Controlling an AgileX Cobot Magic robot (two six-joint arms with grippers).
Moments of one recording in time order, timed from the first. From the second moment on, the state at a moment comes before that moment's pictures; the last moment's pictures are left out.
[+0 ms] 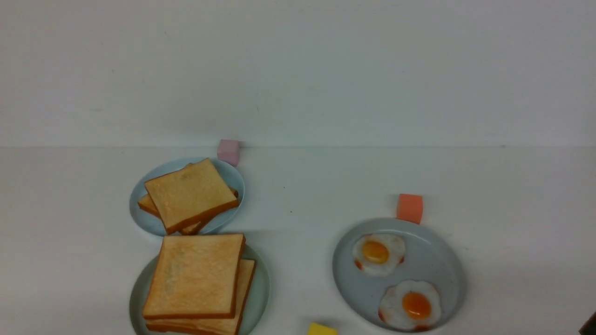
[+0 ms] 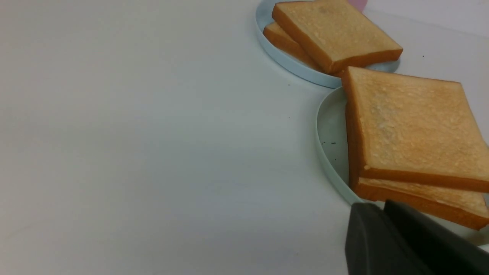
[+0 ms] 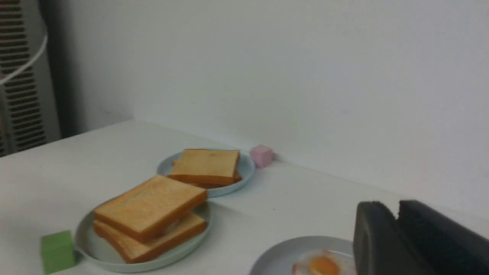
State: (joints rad) right arm 0.52 0.05 -0.10 0.46 0.08 -0.50; left arm -0.13 -0.01 0.03 0.08 0.40 -0.35
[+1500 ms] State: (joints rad) right arm 0.02 -0.01 0.02 -0.04 0.39 0.08; left arm -0.13 -0.01 0.03 0.08 0.39 -0.35
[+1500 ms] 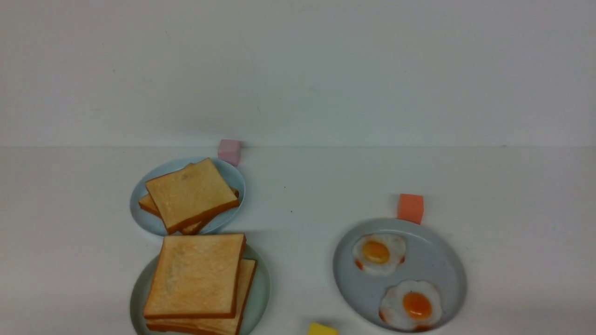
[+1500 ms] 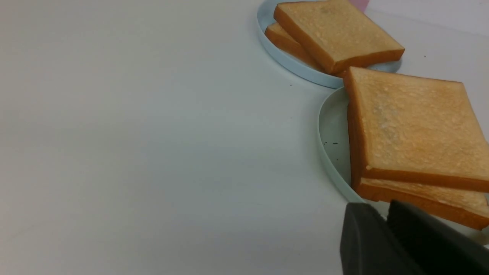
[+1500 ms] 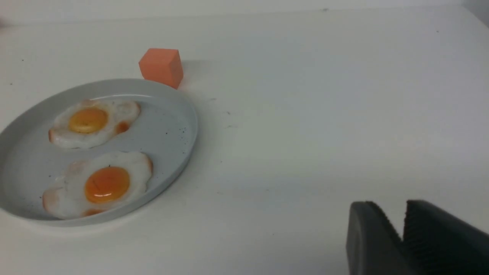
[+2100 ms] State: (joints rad) right arm 0.02 -0.01 0.02 -0.04 0.39 0.08; left arm -0.13 -0.01 0.03 0.08 0.39 -0.35
